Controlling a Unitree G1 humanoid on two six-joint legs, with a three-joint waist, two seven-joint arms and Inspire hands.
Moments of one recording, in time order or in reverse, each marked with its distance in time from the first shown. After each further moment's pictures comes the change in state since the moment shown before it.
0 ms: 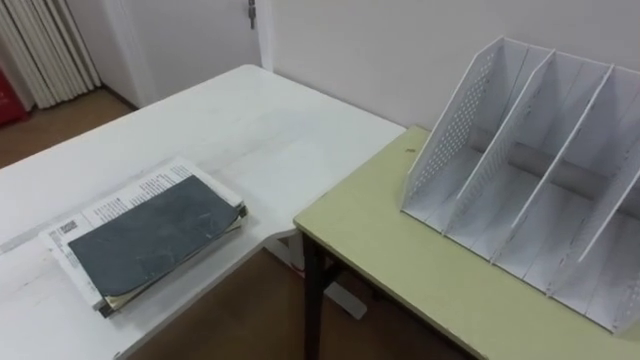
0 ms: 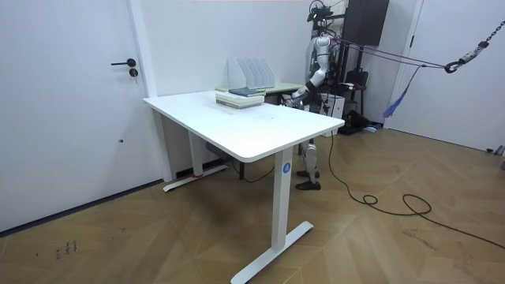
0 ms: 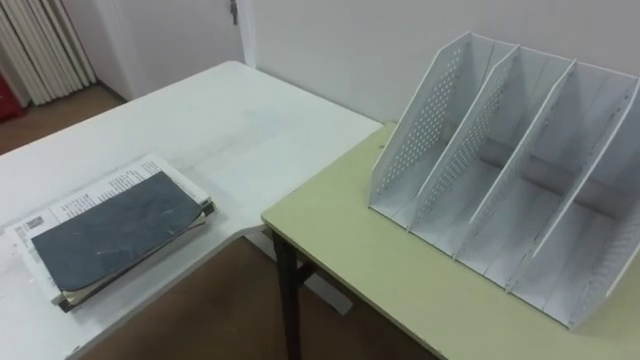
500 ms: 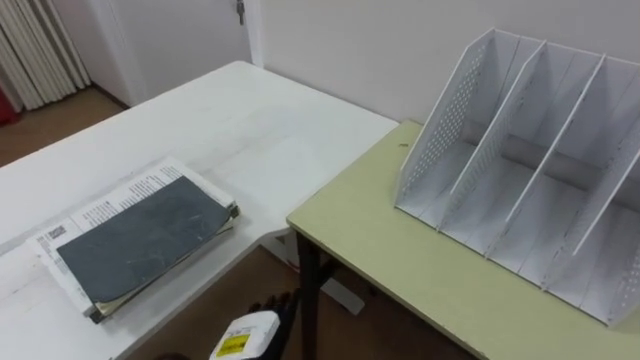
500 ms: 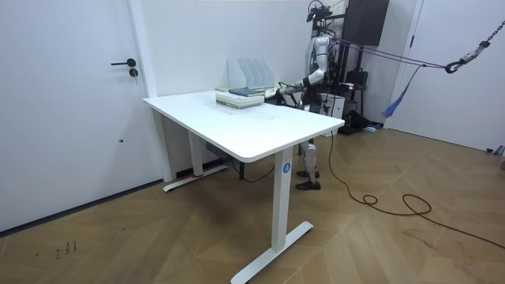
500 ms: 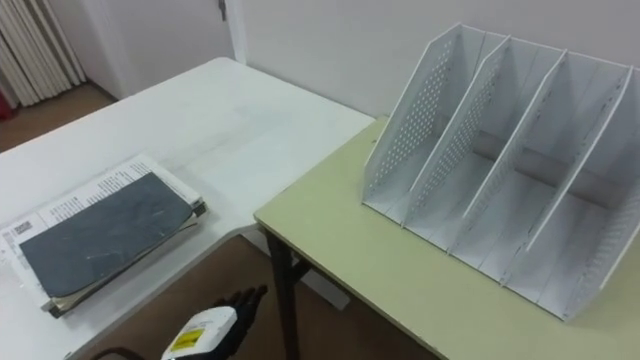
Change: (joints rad) left arm -0.002 0.022 -0.152 -0.392 0.275 -0.006 0.071; right arm -0.009 0.002 0.041 0.008 -0.019 -0.022 -0.033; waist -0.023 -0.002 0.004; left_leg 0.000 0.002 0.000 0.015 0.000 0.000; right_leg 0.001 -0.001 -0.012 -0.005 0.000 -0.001
